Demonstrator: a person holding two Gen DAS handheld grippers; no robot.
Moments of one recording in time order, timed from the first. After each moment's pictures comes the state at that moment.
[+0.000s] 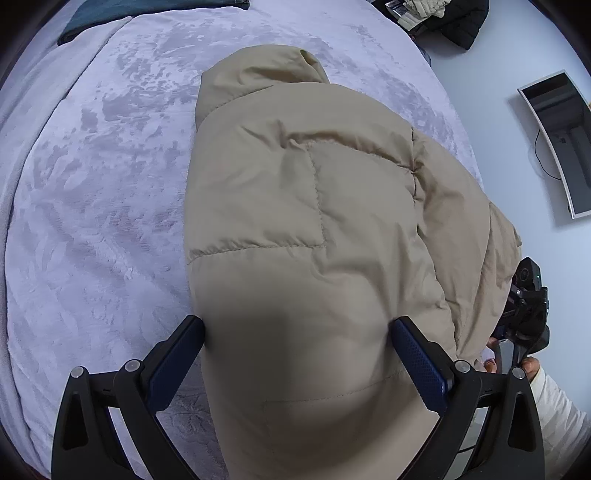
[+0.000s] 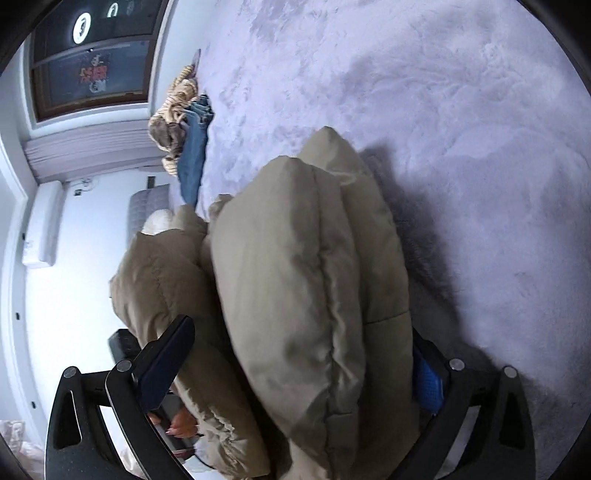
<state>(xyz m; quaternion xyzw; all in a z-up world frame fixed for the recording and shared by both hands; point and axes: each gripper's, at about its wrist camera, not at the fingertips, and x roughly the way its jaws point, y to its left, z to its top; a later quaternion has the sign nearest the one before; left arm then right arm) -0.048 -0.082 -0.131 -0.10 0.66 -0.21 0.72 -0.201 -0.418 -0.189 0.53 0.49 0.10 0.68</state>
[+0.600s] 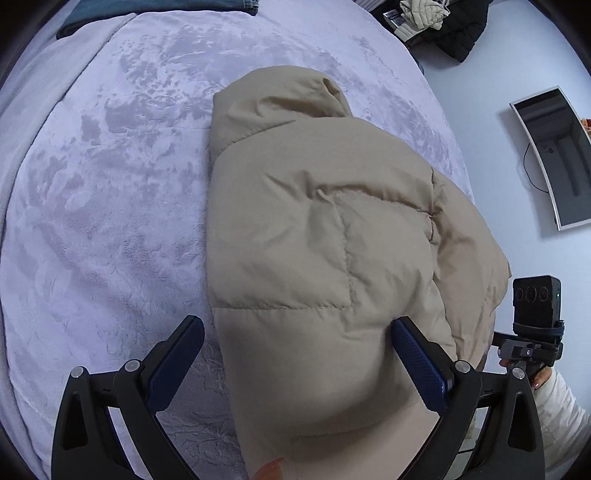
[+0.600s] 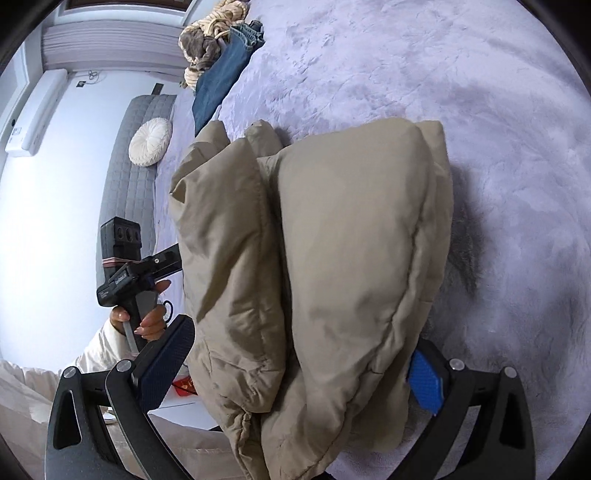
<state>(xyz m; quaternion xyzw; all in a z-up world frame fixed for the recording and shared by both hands) -0.020 -0.053 -0.145 -0.13 0.64 -0.24 0.71 -0.168 -0.366 -0.136 0.36 0.59 0.18 0.70</state>
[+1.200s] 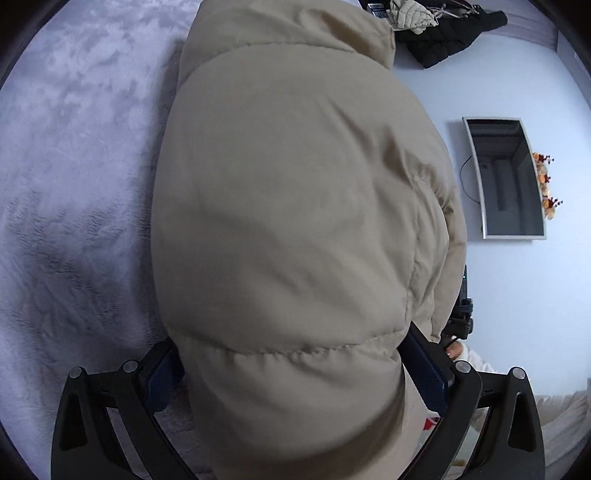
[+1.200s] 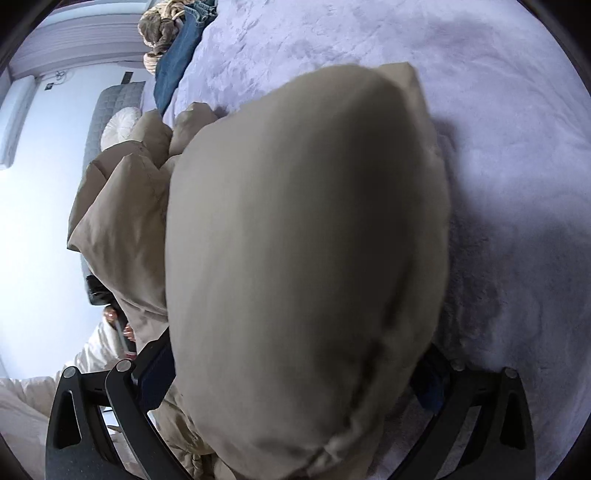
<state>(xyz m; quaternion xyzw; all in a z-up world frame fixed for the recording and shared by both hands) 0.001 -0.049 -0.230 -0.30 0.66 -0.36 0.59 -0.129 -0.376 -0.208 0.37 0.64 0.18 0.65</state>
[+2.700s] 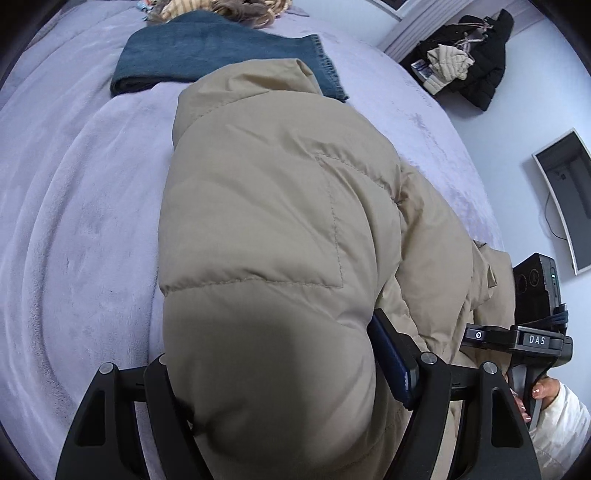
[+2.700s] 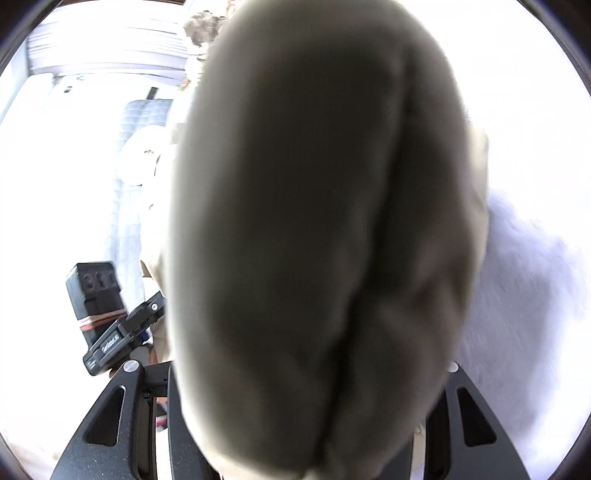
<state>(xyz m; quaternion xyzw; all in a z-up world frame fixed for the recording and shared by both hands) 0.128 0.115 -0.148 -0.14 0.59 -0.19 0.77 0.090 -0.200 -0.170 0.37 0.59 0.15 0.71</state>
